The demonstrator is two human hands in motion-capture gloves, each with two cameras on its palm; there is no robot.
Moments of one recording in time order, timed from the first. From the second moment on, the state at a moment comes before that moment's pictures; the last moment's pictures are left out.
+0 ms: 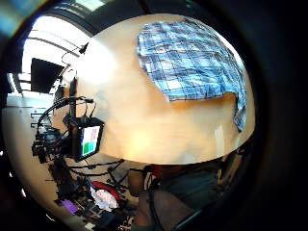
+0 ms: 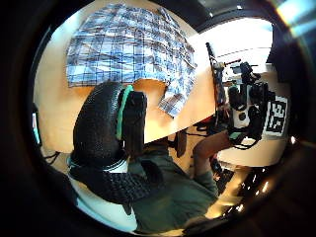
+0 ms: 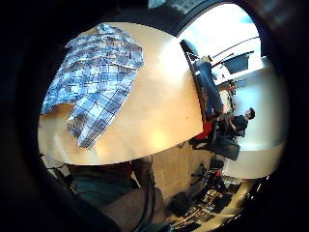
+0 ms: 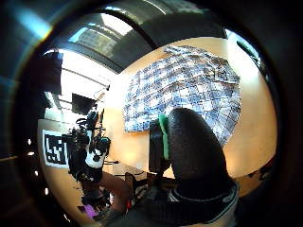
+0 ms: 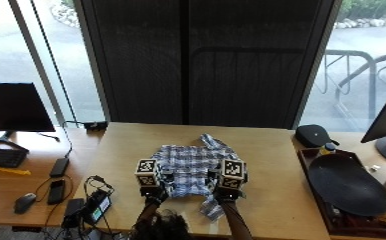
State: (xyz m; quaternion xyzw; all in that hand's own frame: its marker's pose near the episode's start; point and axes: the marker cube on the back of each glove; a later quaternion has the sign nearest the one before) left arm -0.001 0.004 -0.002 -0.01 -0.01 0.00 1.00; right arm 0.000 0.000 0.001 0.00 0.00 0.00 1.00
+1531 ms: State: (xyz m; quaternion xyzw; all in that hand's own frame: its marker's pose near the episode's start) left arm -0.010 0.013 0.087 -0.18 -0.05 -0.03 0.98; right arm 0.041 -0.007 0.126 -0.26 0.07 -0.09 0.96
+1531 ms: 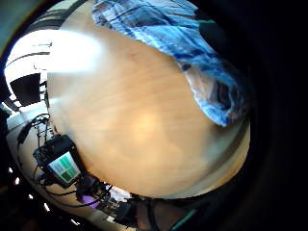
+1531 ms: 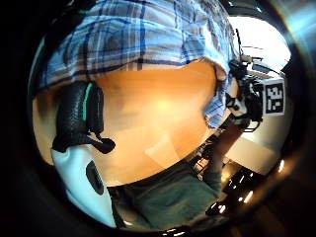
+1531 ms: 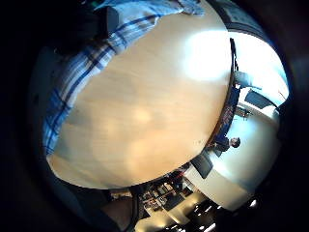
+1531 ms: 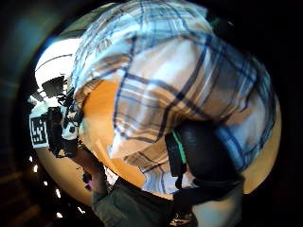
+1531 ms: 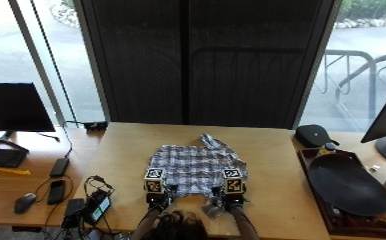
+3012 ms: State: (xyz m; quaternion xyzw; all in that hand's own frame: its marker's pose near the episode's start) left arm -0.021 -0.096 -0.011 -0.26 -0.09 -0.03 0.96; right arm -0.004 -0.161 0.056 -0.38 0.06 -0.16 0.91
